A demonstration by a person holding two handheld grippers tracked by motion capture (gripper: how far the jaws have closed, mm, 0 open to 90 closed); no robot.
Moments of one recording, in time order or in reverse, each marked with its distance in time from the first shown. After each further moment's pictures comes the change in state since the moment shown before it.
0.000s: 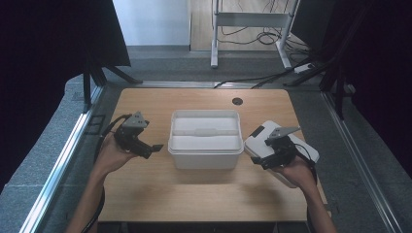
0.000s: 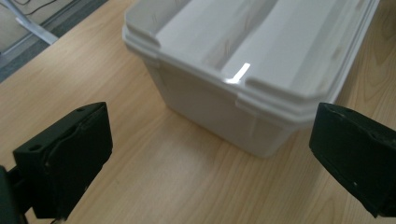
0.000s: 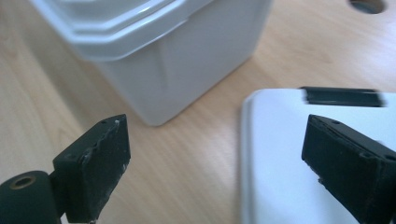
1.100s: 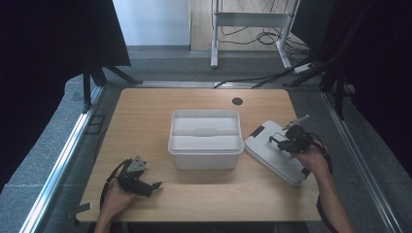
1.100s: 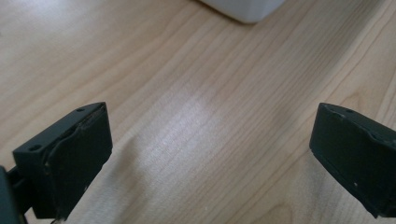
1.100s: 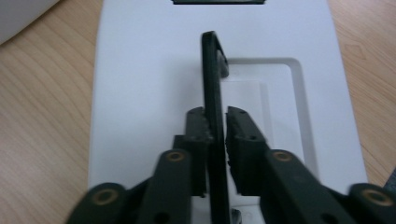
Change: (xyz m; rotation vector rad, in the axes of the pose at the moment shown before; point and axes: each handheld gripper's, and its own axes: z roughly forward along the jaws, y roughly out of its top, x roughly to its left) left arm -0.054 -0.120 0.058 0.055 0.000 -0.156; right arm -0.080 -0.023 0.005 0.268 -0.144 0.030
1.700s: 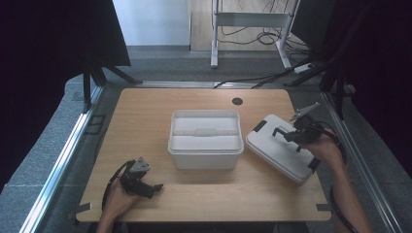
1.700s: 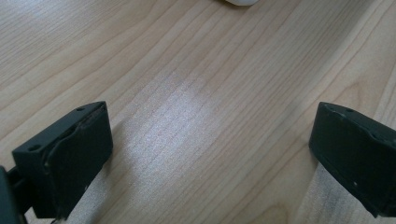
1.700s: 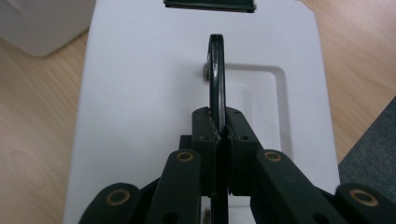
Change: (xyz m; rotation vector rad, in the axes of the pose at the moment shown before) left arm -0.001 0.001 0.005 0.041 -0.024 0.000; right arm -0.011 0.023 -0.054 -0.015 0.029 -0.088
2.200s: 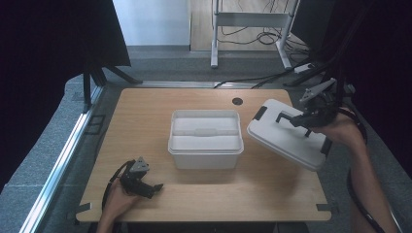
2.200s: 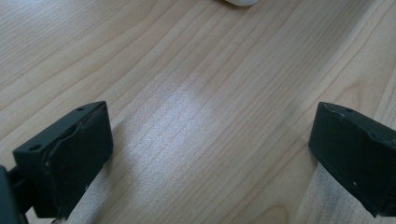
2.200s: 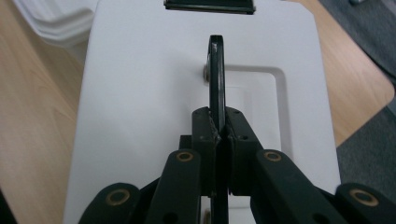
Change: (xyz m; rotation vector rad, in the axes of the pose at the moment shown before) left arm 0.000 0.000 0.000 -0.005 0.001 -0.005; right arm 0.000 0.047 -0.079 -0.047 0.053 -0.142
